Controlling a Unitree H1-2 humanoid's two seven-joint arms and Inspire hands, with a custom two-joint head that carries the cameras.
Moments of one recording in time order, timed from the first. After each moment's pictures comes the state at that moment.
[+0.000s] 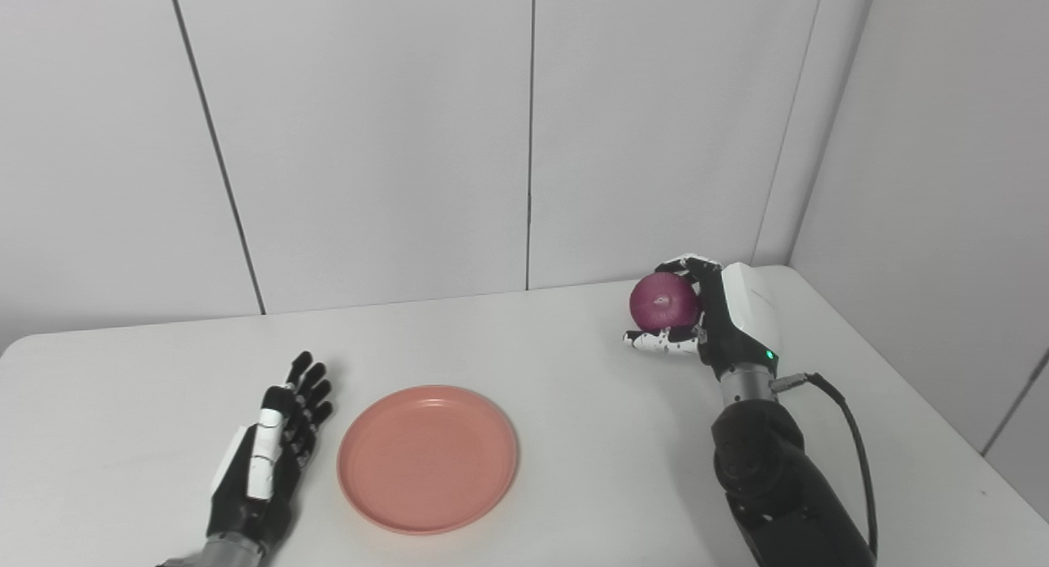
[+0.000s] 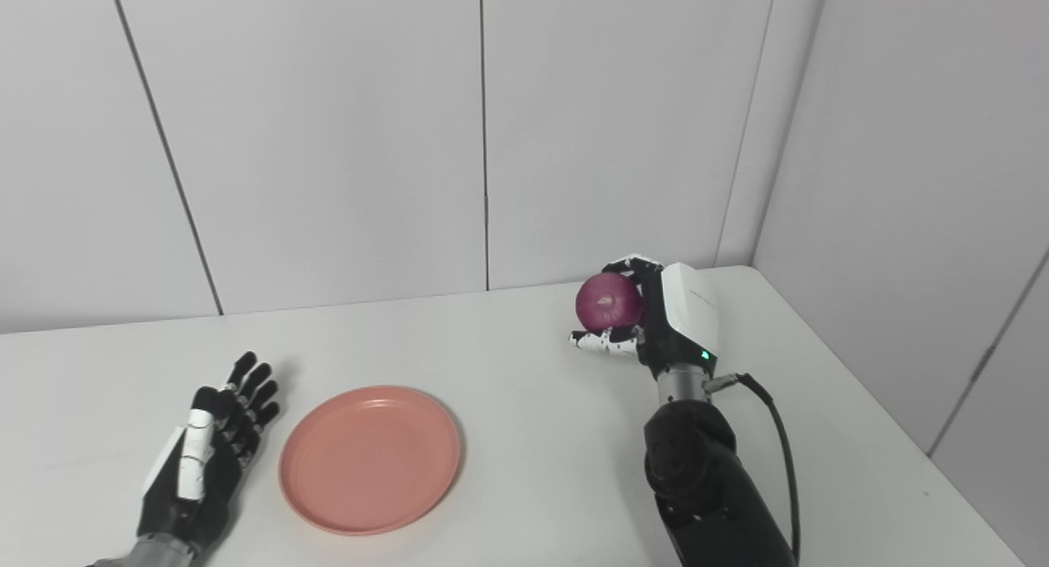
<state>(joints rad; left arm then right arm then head) -0.25 0.04 0.01 0.26 -0.19 -0.05 -0.28 -0.35 -0.29 0.10 0.02 -0.56 0.27 -0.24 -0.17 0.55</state>
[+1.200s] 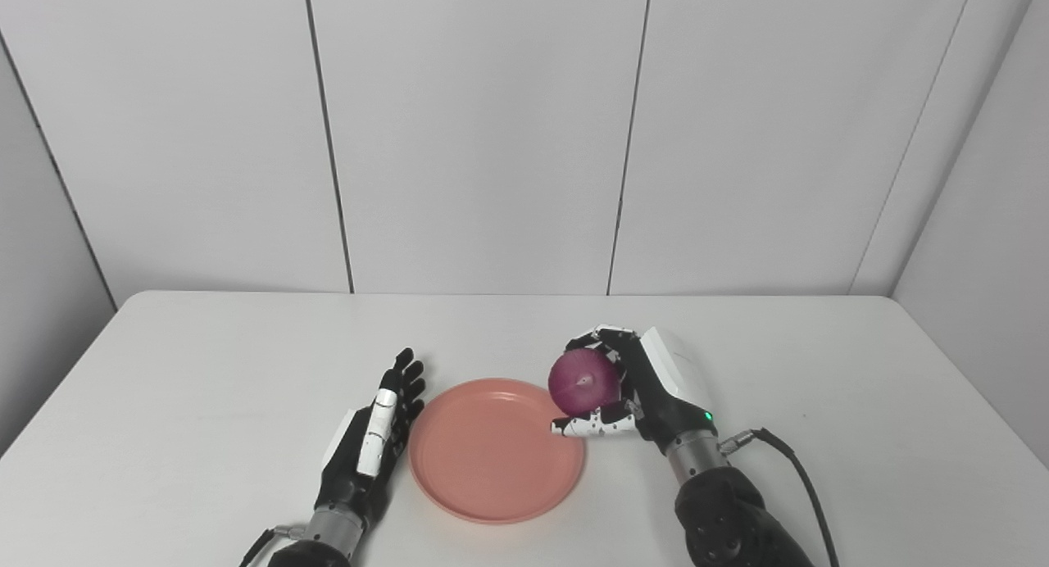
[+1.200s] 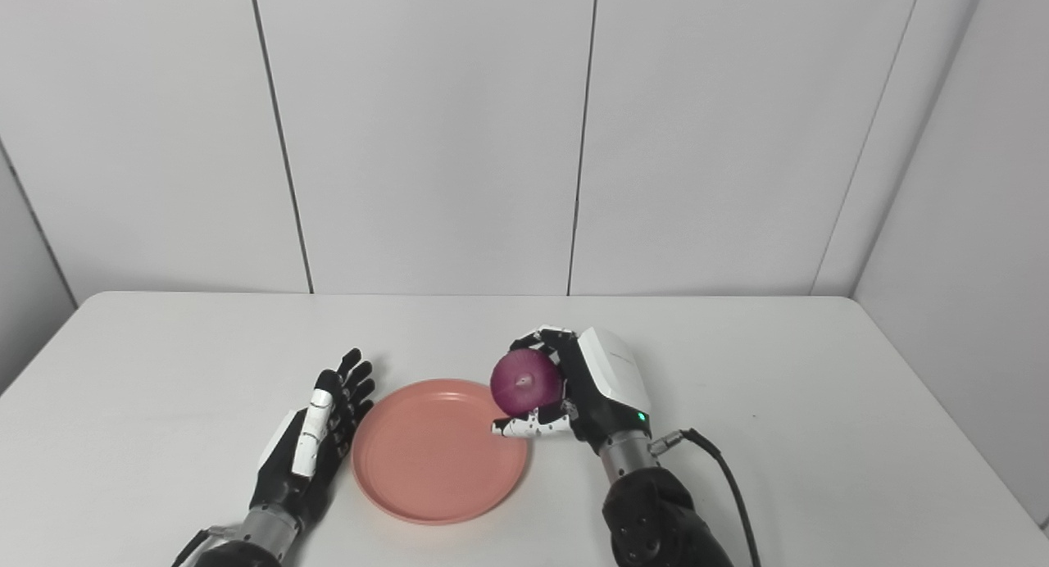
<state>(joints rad) -0.24 0.00 -0.04 0.23 -0.09 -0.03 -0.16 -0.36 -0.17 0.31 0.06 -0.57 0.14 -0.08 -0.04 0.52</state>
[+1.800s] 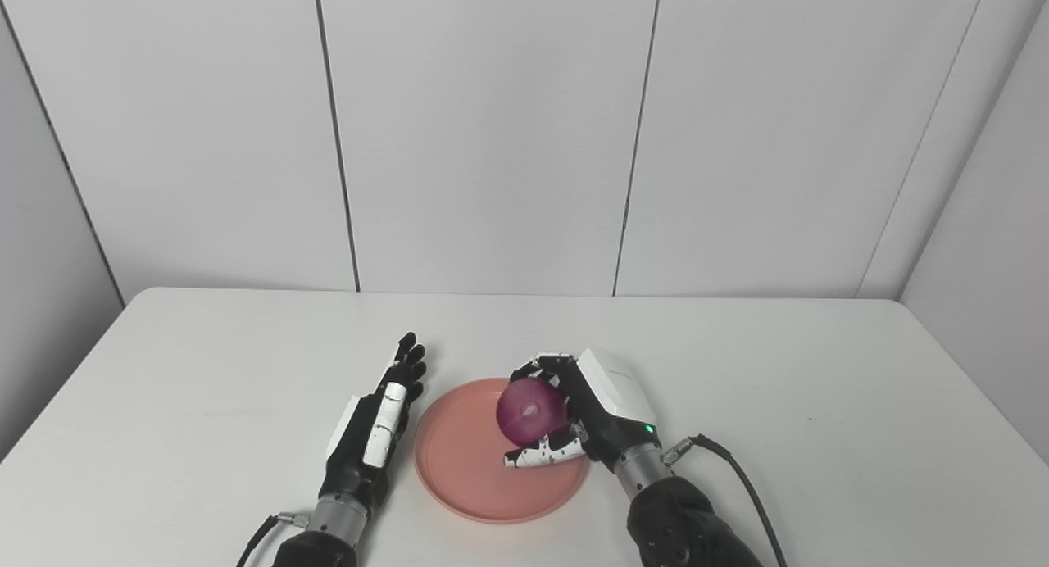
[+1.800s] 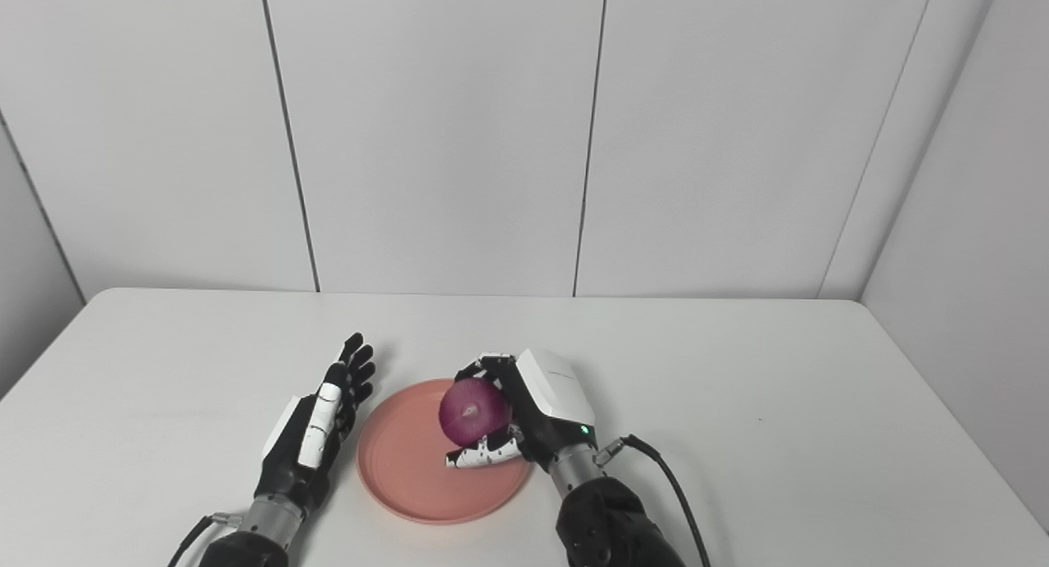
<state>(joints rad) -0.25 0.00 -0.04 0.26 -0.05 -0.10 -0.15 -0.40 -0.12 0.42 0.17 -0.64 0.09 -0.05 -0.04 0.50</state>
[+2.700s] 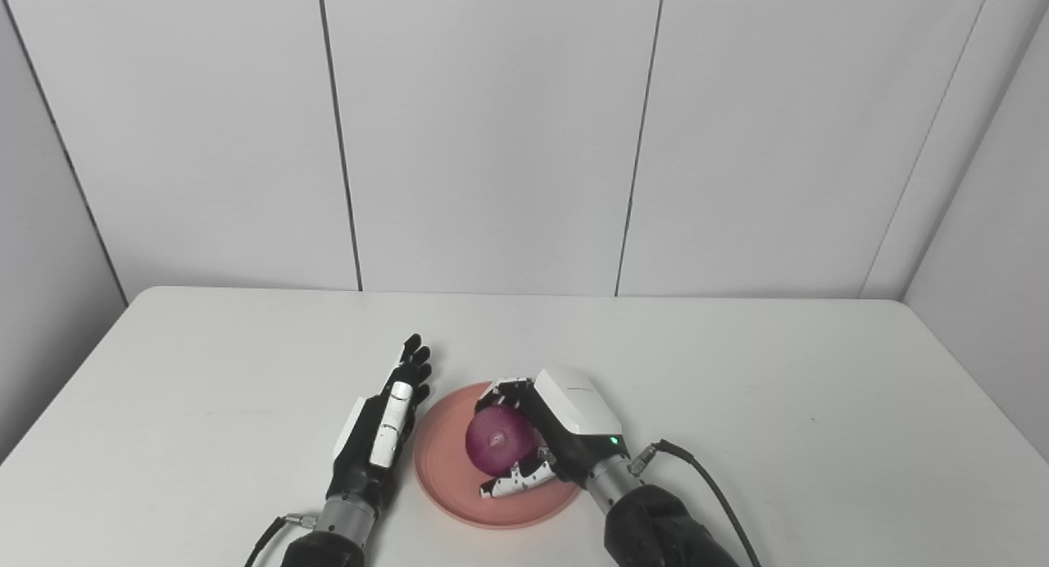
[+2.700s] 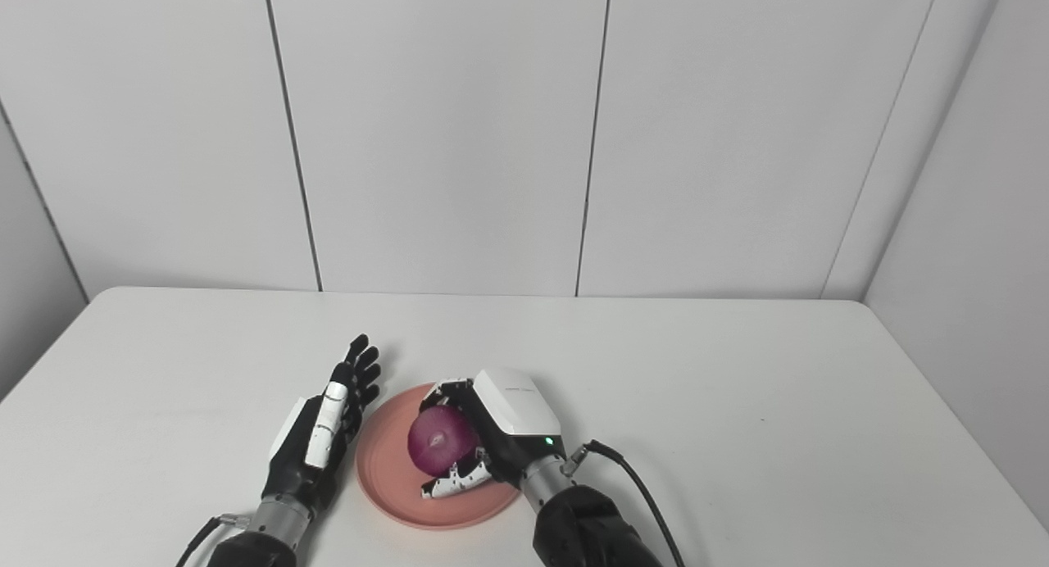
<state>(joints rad) -0.25 -0.01 -0.04 0.25 -0.05 -0.08 -0.13 -0.41 -0.12 0.47 0.20 -0.71 0.05 -0.02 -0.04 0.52</state>
